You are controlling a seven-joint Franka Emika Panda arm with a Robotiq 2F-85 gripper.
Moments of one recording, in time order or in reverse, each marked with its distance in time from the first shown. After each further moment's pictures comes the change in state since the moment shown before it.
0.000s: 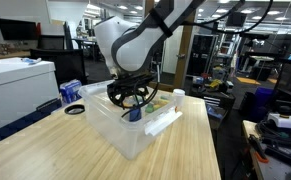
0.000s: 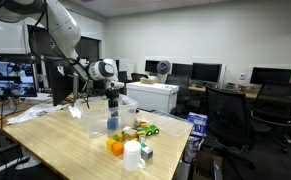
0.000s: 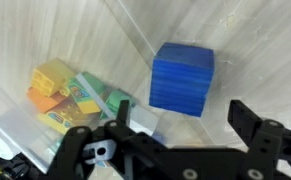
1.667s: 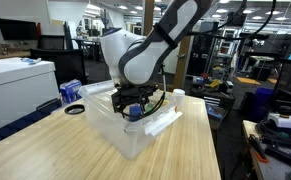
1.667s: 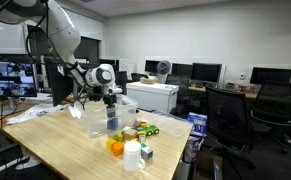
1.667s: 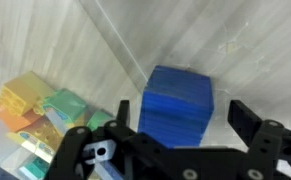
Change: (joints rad) arm -0.005 0.016 0.008 -0.077 0.005 0.142 -0.037
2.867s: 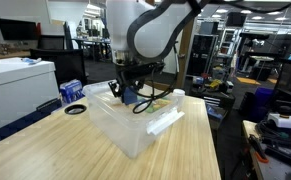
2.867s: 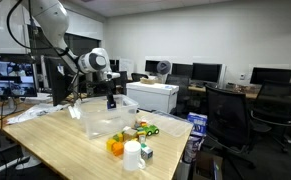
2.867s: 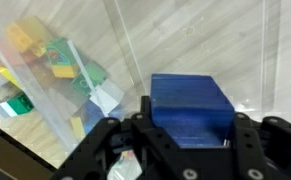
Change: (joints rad) arm 0.035 -0.214 -0.011 -0.131 -0.014 0.086 -0.232
